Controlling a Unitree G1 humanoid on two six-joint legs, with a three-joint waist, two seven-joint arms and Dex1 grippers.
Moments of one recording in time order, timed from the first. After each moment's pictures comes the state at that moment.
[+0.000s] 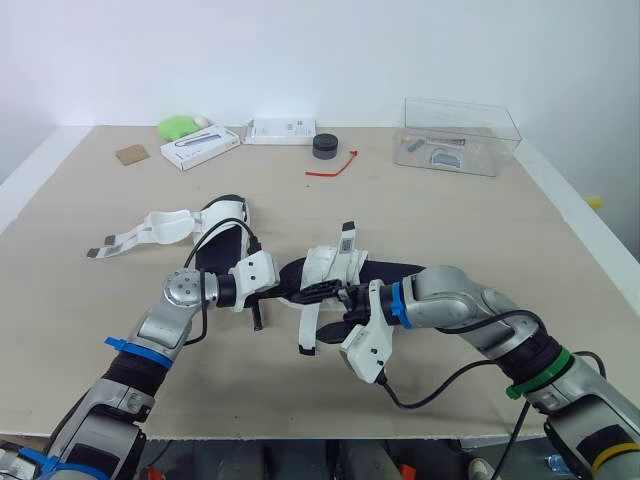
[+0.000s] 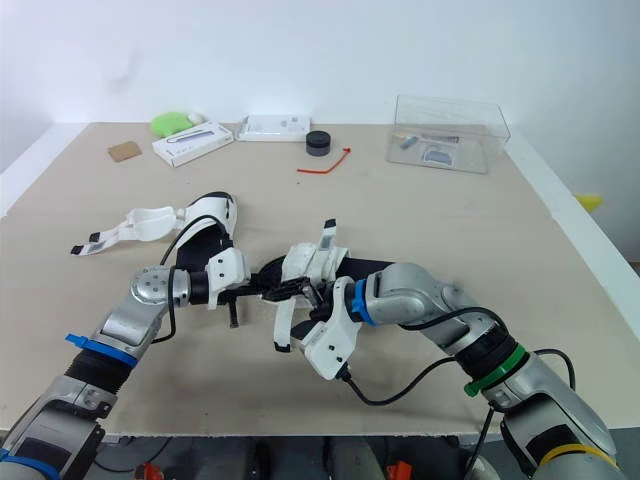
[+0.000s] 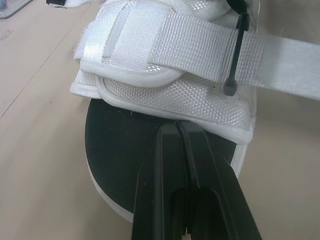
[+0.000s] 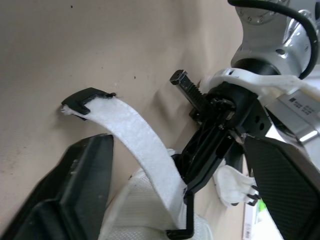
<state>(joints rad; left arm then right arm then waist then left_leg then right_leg) -0.52 0.48 -0.27 0.29 -0.11 -0.08 -1.03 -0.65 -0.71 0.58 -0.04 -0.33 -0.65 0.84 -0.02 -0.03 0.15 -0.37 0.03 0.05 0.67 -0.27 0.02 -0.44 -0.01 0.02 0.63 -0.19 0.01</state>
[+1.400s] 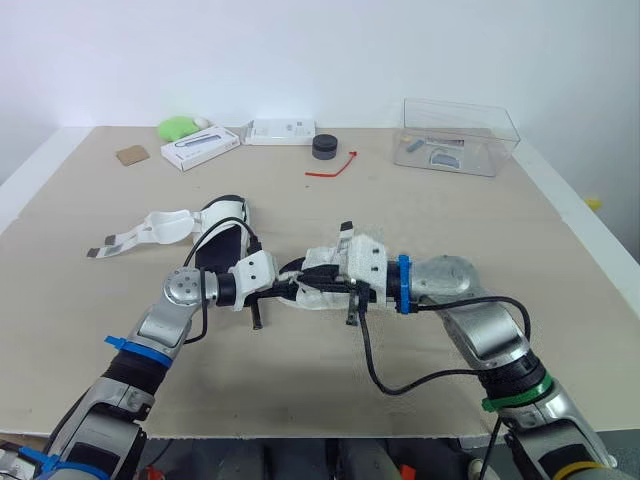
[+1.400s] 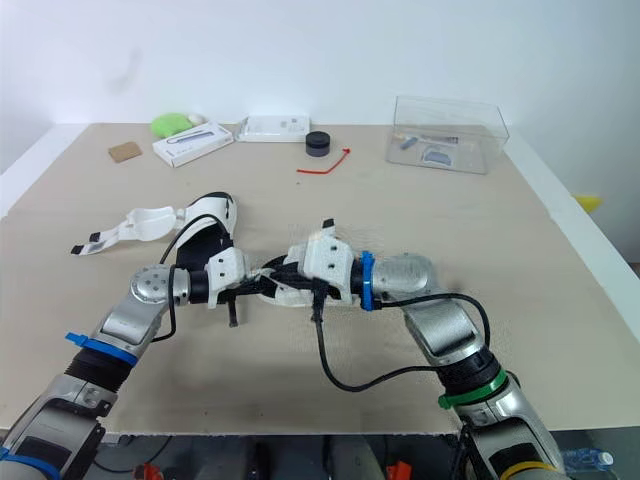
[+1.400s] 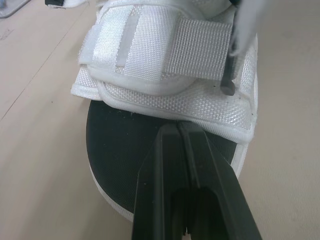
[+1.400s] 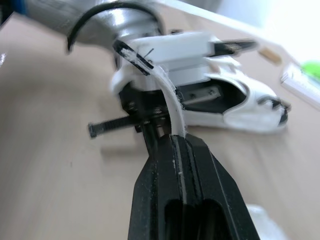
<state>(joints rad) -0.53 0.48 -0.27 0.30 -0.09 -0.09 -1.03 -0.57 -0.48 0.30 -0.21 0.23 0.38 0.93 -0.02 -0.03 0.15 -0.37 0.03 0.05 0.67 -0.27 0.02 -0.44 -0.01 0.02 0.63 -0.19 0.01</state>
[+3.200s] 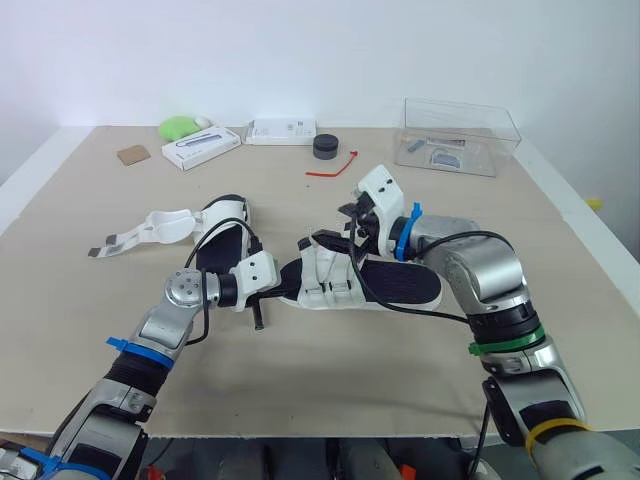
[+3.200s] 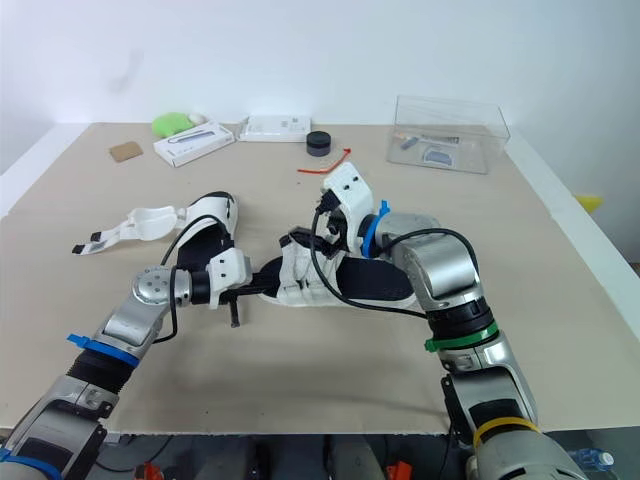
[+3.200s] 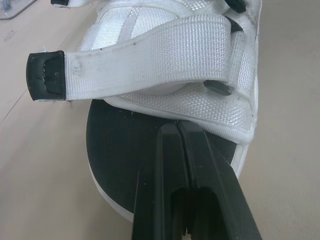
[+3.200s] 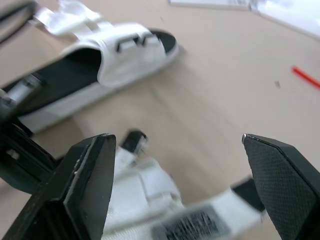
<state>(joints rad) -0.52 0.47 -0.26 0.30 -0.08 -0.09 -1.02 -0.80 -0.42 0.18 -0.05 0.31 0.81 0.67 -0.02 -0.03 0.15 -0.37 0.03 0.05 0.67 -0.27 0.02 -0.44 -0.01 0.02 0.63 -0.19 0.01</state>
